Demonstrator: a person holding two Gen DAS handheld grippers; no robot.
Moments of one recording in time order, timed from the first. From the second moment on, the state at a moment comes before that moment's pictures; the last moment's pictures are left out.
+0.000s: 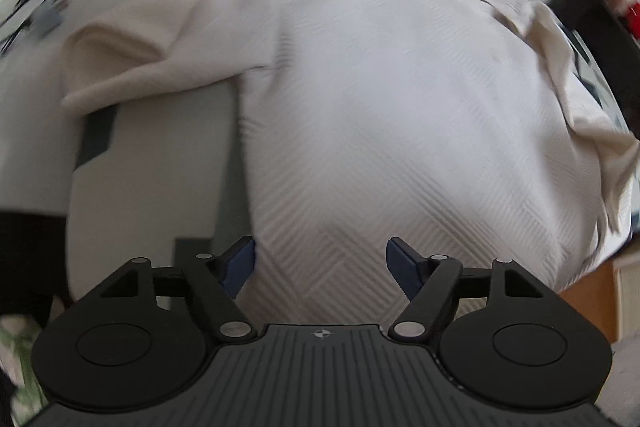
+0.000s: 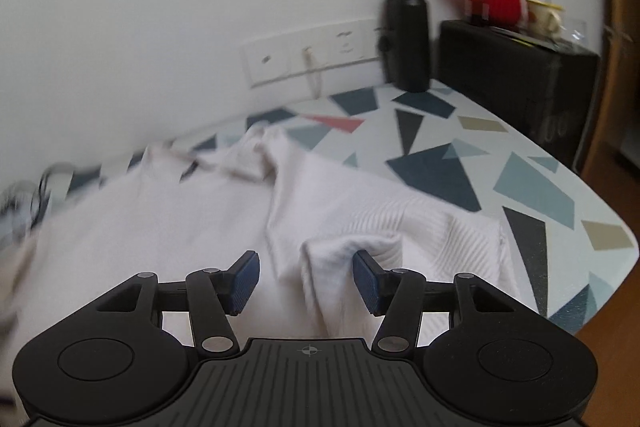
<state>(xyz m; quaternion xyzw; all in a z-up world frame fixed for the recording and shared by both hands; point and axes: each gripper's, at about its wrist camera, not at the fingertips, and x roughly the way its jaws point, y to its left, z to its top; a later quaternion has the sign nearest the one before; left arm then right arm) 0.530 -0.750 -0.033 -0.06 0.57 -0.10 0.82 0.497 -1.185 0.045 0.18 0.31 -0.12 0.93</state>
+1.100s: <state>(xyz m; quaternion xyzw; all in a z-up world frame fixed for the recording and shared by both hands) 0.637 -0.942 0.019 0.05 0.38 -0.27 0.88 0.657 -1.173 -0.033 0.02 0.48 -0.04 0.88</state>
